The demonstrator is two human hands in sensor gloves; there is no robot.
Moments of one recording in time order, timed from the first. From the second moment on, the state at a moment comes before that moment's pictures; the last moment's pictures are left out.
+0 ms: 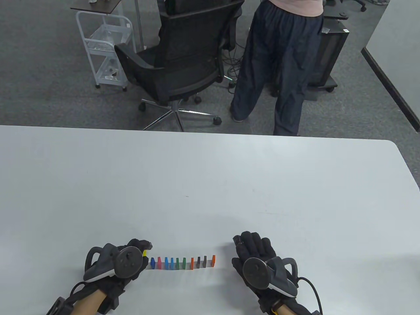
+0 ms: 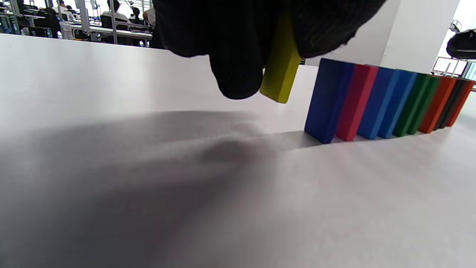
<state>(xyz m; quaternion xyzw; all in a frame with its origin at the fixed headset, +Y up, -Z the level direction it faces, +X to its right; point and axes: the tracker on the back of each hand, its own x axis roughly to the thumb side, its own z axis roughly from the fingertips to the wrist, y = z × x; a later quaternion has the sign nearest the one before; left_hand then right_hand) -0.217 -0.745 -0.240 -0.10 -0.20 0.05 0.97 0.134 -0.725 -0.243 0.20 0.00 0.98 0.07</state>
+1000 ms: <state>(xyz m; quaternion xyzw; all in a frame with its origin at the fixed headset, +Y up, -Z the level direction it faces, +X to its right) -0.212 -0.752 -0.236 -0.15 -0.20 0.04 0.97 0.134 -0.727 -0.244 0.20 0.01 0.98 0.07</state>
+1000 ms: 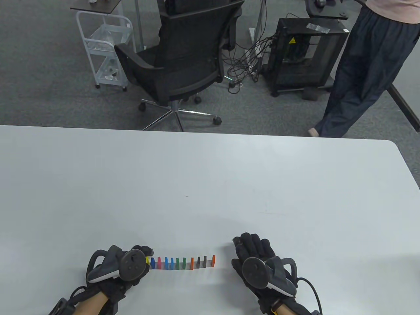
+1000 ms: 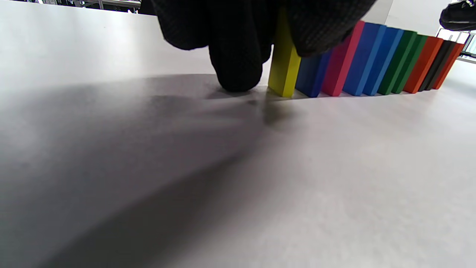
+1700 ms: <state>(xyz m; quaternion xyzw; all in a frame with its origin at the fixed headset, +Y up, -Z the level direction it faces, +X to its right) -0.231 -0.738 -0.237 -0.19 -0.14 0.02 0.97 0.134 -0.727 -0.244 0.20 0.01 0.98 0.07</state>
